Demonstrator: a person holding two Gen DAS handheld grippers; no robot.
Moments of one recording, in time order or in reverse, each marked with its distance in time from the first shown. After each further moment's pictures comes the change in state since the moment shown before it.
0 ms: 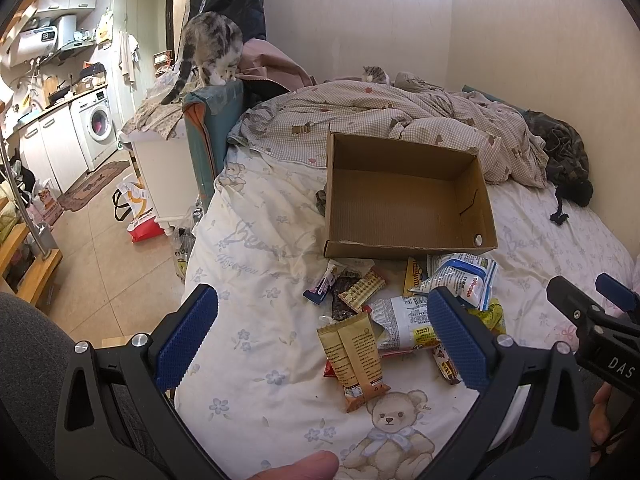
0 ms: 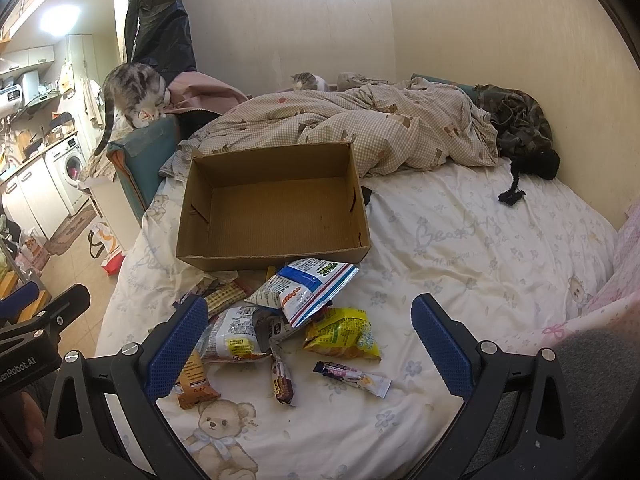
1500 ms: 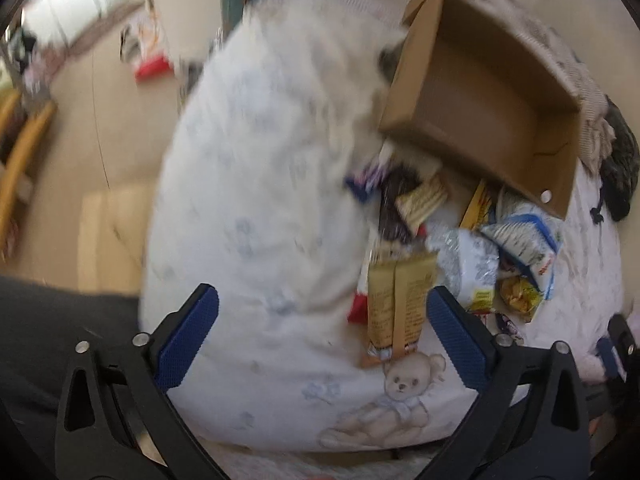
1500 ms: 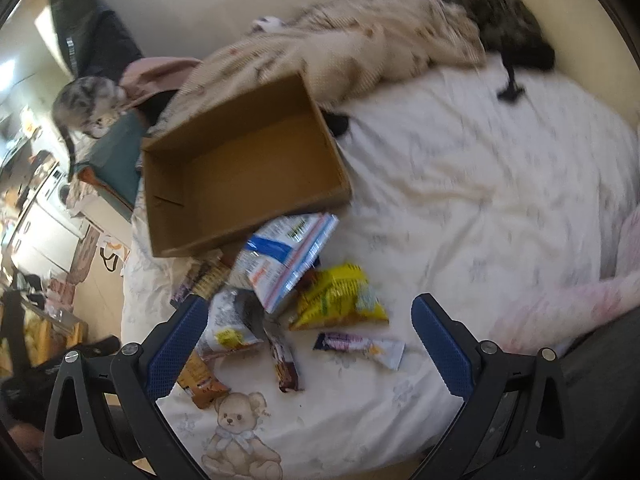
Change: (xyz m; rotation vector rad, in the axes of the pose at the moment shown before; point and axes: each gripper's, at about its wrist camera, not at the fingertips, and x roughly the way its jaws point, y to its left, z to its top) left arm 0.130 0.051 -0.027 -0.299 0.592 0.019; right arm 0.066 -0.060 -0.005 0.305 0.295 0.069
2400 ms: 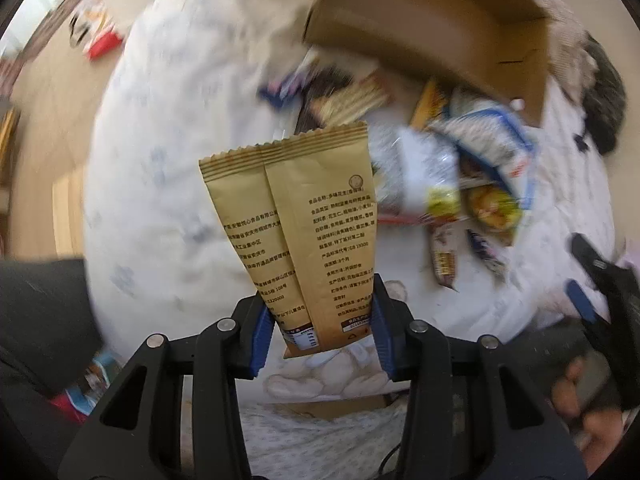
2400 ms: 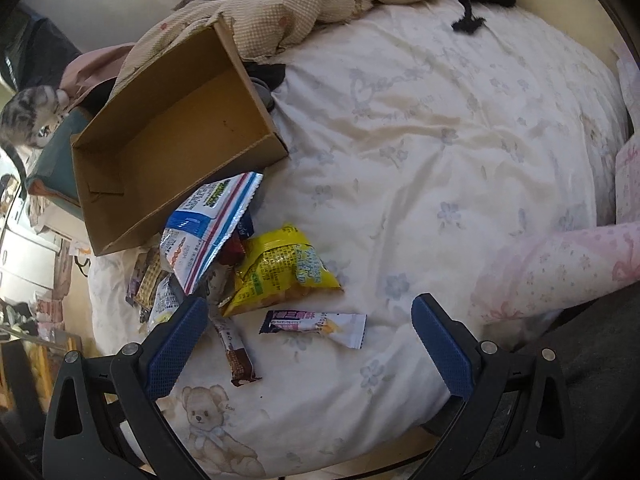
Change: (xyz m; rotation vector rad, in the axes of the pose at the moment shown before) left arm -0.018 -0.052 -0.031 0.161 0.188 -0.065; right arm 0.035 -0.042 0.002 0.153 0.135 -0.086
